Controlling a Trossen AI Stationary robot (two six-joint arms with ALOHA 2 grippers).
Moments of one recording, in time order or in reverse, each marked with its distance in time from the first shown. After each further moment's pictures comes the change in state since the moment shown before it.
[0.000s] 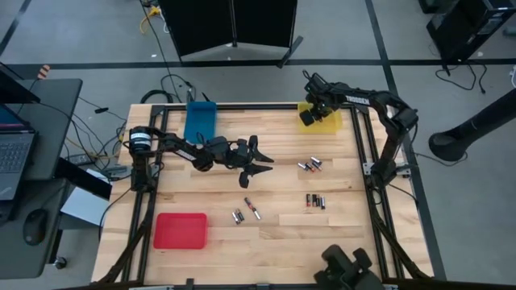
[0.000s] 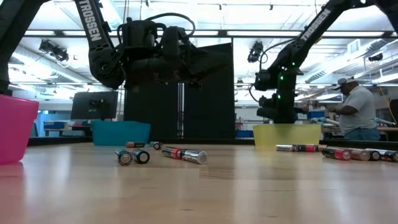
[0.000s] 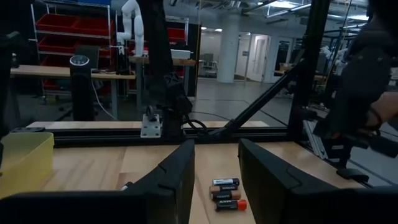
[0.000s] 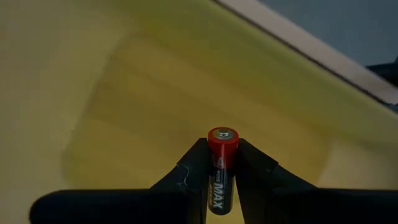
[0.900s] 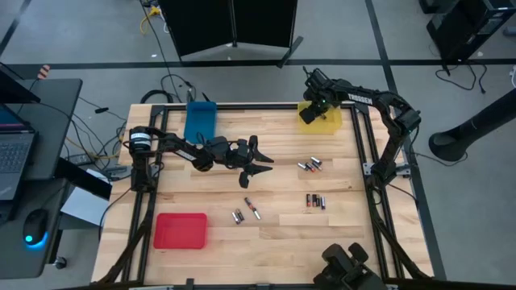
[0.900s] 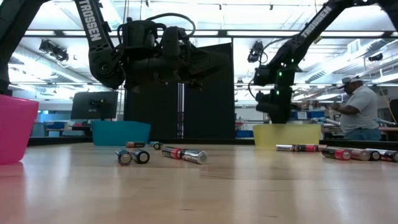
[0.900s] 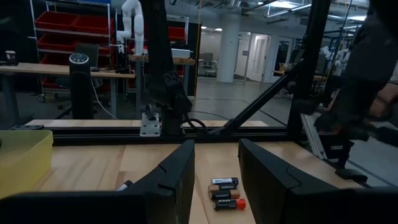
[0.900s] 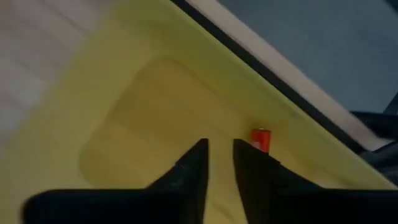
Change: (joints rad) left arm 0.000 0.000 0.000 -0.003 0.001 -0.008; right arm 0.003 -0.039 0.042 -0.002 -0.029 -0.174
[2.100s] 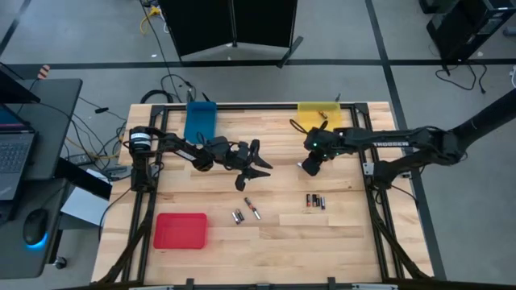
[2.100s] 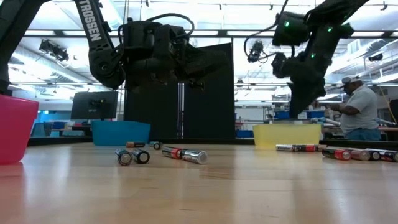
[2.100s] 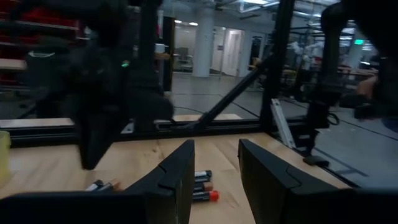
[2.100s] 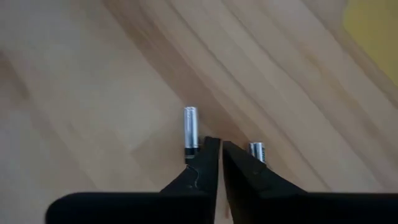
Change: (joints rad) left arm 0.000 0.000 0.000 -0.019 0.131 -0.004; right arm 0.630 -0.500 -0.450 0.033 -0.030 0.421
